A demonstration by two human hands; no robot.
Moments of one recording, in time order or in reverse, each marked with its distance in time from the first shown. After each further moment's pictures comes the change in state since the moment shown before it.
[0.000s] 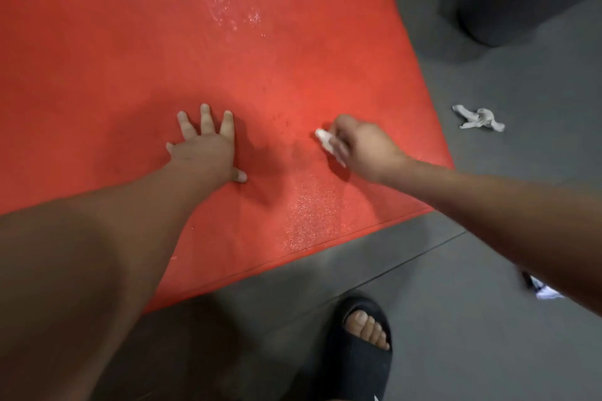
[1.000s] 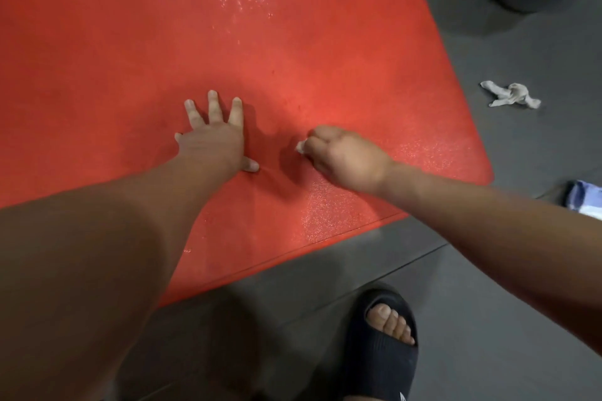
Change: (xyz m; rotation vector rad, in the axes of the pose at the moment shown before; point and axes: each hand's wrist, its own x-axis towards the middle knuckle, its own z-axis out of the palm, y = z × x) left_hand 0.004 0.000 0.005 0.051 0.001 -0.020; right_hand -0.003 -0.025 0.052 -0.125 0.020 -0.399
